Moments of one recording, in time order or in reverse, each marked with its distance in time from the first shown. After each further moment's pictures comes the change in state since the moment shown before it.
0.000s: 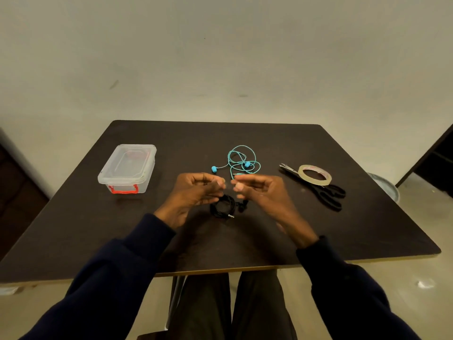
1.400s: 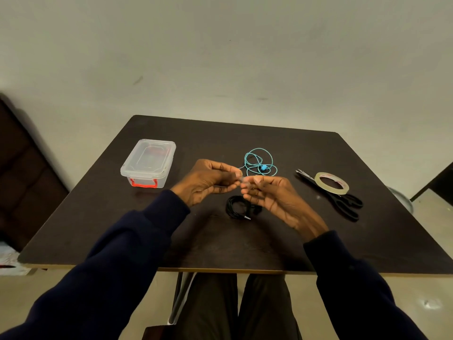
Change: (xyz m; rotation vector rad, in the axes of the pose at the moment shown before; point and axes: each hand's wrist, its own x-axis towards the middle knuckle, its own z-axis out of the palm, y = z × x) left_hand 0.024 0.023 -0.021 -0.172 -0.106 -0.120; right_hand 0.027 0.009 0.005 0.419 -0.247 0.239
